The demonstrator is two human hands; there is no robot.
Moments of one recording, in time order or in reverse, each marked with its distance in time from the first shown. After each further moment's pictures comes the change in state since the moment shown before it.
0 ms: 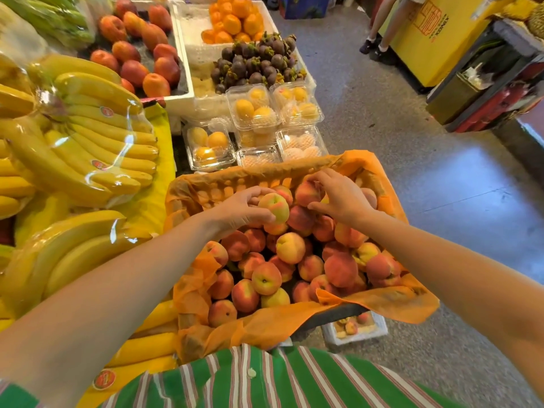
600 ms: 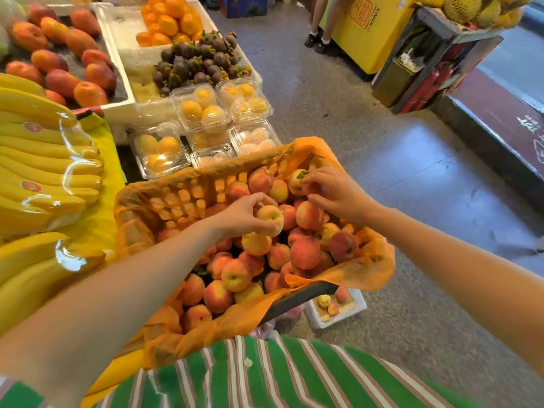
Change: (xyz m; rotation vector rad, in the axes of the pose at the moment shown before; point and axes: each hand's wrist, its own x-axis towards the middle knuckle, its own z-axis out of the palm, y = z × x) left_hand 0.030 0.001 0.063 0.477 -0.110 0.134; right_hand -0.076 0.035 -0.034 0.224 0.084 -0.032
